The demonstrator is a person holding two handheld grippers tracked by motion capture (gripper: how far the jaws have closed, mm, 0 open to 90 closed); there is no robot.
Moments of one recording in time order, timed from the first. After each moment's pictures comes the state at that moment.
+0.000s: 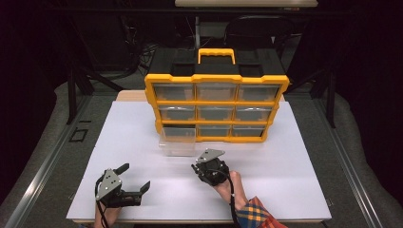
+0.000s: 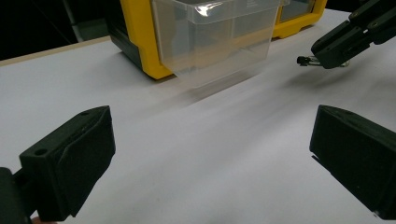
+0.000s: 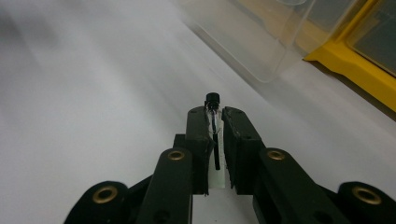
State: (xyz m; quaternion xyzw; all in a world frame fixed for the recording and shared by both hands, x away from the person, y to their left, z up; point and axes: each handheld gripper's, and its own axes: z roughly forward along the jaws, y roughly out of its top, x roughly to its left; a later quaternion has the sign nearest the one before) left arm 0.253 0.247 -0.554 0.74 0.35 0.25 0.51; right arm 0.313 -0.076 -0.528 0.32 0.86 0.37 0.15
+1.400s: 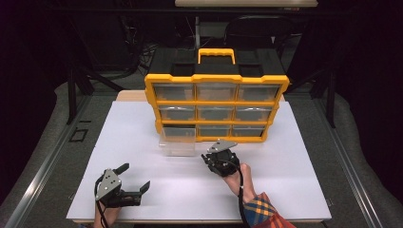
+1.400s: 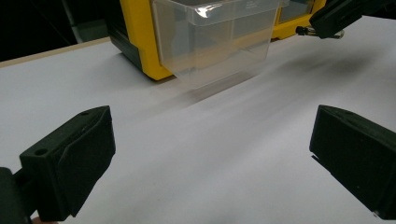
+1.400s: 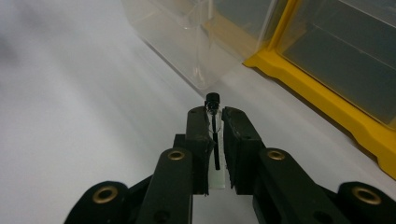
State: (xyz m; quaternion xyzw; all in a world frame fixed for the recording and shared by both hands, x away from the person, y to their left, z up) left arm 0.253 0.248 -0.553 0.74 0.35 0.26 0.51; right arm 0.330 -0.104 -0.512 0.34 0.84 0.38 0.18
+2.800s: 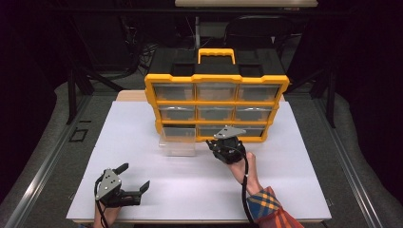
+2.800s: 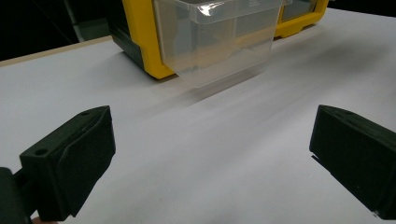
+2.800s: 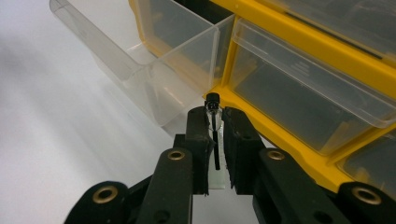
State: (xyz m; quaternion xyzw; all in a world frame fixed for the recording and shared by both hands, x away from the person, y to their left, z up) left arm 0.254 0.248 -0.553 0.74 0.35 0.26 0.51; right arm 0.350 -0.119 -0.484 0.36 0.82 0.40 0.21
